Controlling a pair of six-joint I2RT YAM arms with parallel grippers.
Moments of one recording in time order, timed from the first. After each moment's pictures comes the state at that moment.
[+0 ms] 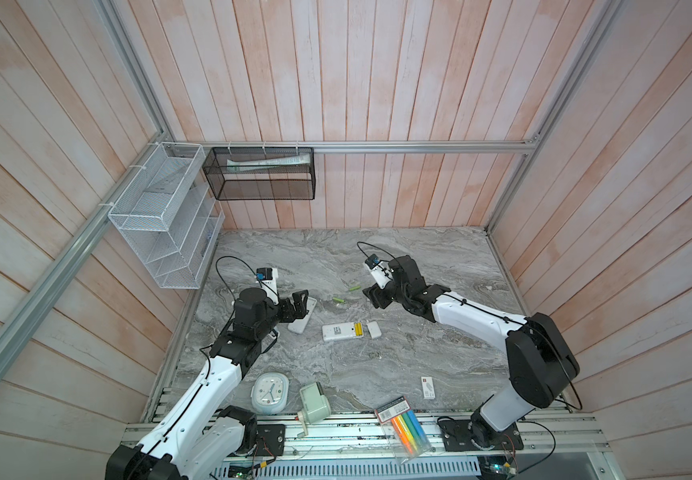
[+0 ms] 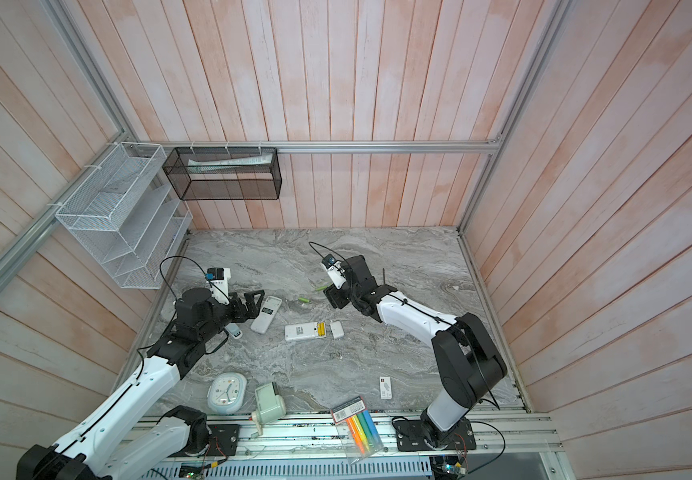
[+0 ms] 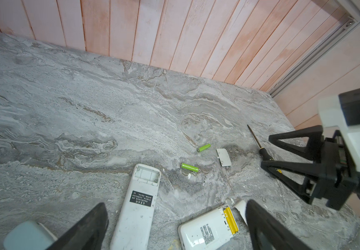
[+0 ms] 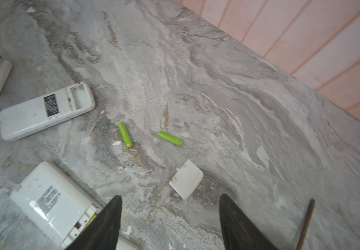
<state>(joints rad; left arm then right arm) -0.28 0.97 0.61 -0.08 0.13 -0.36 0.59 1.60 1.03 -0.09 0.02 -0.08</state>
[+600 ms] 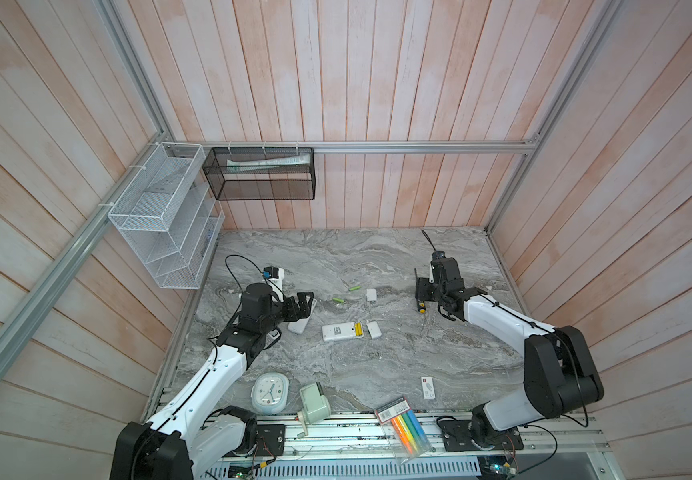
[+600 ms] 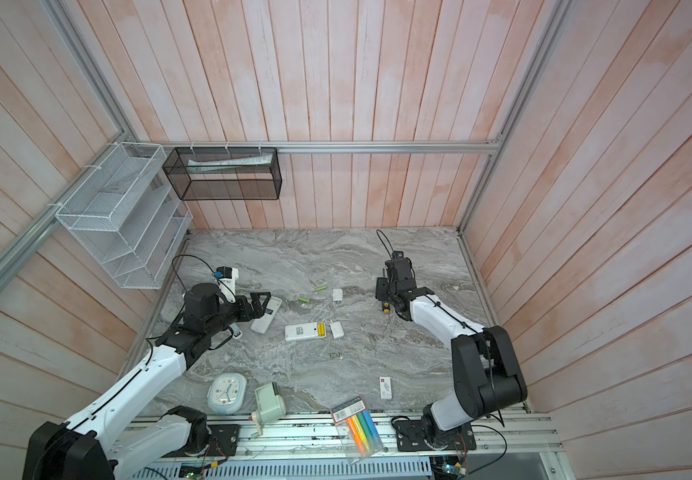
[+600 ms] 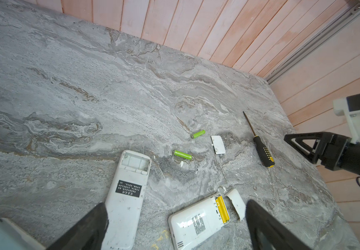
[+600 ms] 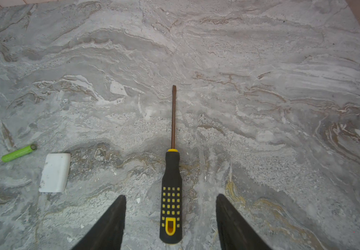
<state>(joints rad) -0.28 1.06 0.64 -0.09 0.21 -0.39 0.32 1.54 0.91 -0.19 0.17 0.29</state>
